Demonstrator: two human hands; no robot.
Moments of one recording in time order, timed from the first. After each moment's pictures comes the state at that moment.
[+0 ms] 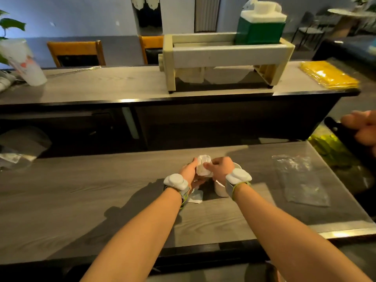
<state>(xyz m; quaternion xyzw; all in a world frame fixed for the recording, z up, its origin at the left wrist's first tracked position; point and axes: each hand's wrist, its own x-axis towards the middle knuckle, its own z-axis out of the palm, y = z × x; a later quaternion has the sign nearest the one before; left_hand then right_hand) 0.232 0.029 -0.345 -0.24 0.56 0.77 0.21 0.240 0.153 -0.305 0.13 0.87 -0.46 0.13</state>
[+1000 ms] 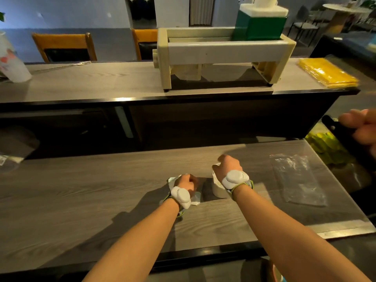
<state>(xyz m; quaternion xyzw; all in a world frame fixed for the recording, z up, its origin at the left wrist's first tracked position) 0.227 0.021 -0.415 -0.16 0.79 0.55 0.20 0.229 0.165 -0.299 0.16 0.95 -0.26 0.10</state>
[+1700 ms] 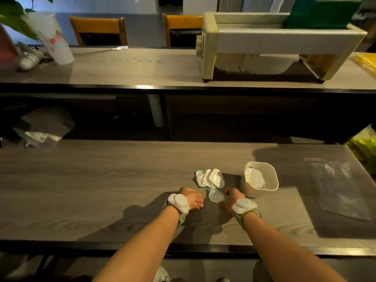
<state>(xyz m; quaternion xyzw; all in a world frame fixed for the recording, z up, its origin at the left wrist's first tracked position) 0.273 -0.059 -0.412 -0.30 0.60 0.64 0.38 0.276 0.114 -0.395 0.09 0.92 -0.24 0.28</state>
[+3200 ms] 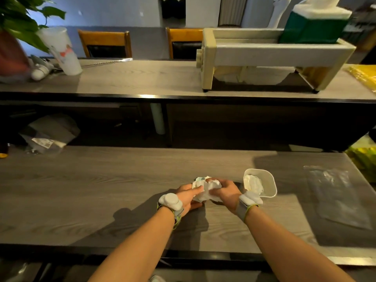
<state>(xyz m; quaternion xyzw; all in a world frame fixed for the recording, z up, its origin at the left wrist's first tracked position) 0.272 -0.065 -0.402 -0.25 0.56 0.75 0.25 0.250 0.096 -0.386 0.07 0.74 -0.62 0.24</state>
